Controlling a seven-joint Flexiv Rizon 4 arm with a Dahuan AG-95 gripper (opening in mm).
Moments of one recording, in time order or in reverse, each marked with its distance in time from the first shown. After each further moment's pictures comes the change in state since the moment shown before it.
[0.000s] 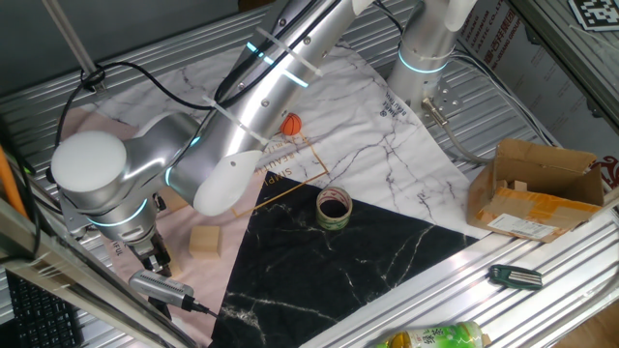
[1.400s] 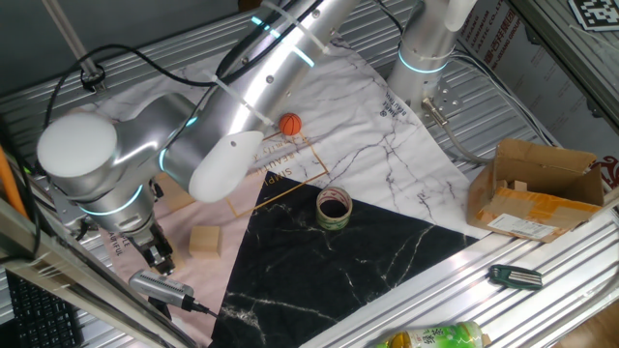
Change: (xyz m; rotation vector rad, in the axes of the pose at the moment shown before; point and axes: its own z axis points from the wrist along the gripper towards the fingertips) arm 0.010 0.006 -0.043 -0.012 0.032 -0.072
